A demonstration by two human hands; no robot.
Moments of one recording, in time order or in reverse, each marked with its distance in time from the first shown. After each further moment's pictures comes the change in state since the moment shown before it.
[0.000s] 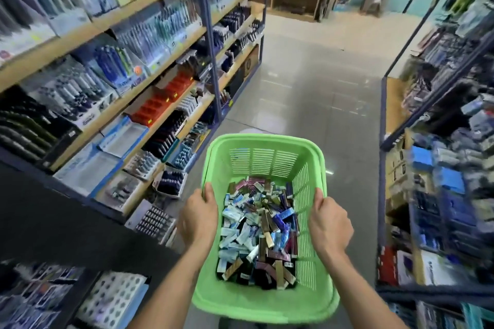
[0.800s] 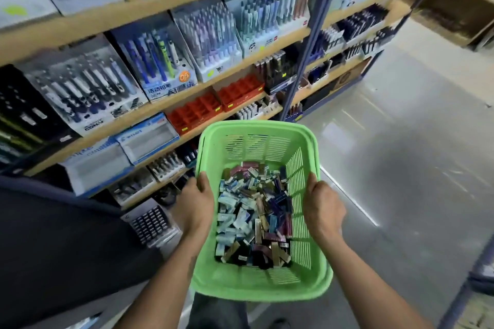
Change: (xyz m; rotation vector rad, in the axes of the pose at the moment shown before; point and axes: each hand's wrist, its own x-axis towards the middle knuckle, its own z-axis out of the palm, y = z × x) left_hand 0.325 0.060 0.114 0.013 0.373 -0.410; right_hand 0.321 -0.302 0.162 -0.136 -0.353 -0.513
